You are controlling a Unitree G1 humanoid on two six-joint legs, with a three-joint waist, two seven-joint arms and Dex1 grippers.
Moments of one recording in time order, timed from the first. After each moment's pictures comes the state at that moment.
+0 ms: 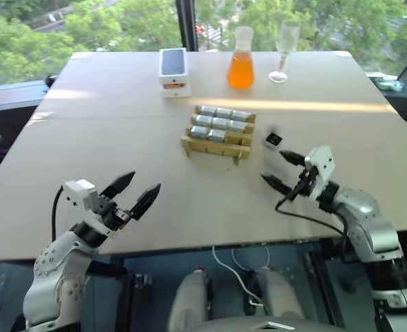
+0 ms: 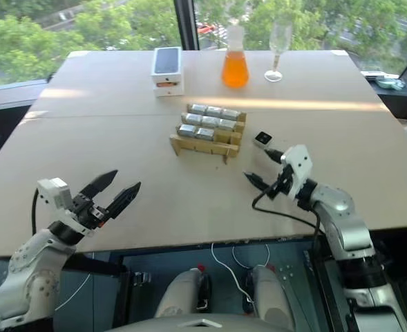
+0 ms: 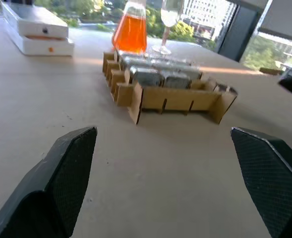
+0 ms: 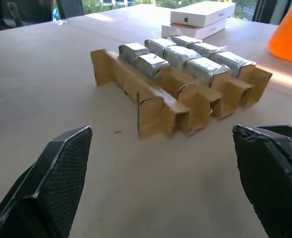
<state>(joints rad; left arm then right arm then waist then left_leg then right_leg) 0.22 0.42 0.43 -0.48 -0.67 0.33 -0.72 -0.32 -0.45 0.05 0.00 0.38 0.19 0.75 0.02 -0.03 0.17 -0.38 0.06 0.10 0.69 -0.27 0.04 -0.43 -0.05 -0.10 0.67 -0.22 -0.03</state>
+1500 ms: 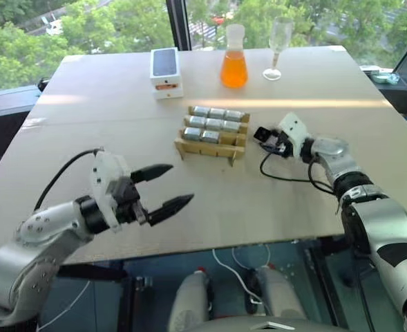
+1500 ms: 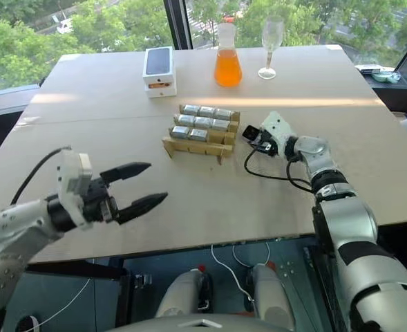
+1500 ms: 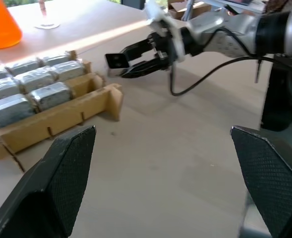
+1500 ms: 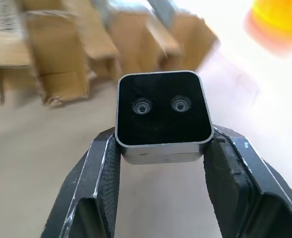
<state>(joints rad) 0.01 0.82 0.34 -0.58 -0.86 0.65 -0.73 -1.04 -0.37 0.11 1.23 -0.12 -0.50 0.84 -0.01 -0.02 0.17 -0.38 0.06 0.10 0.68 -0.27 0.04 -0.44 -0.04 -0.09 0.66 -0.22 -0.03</state>
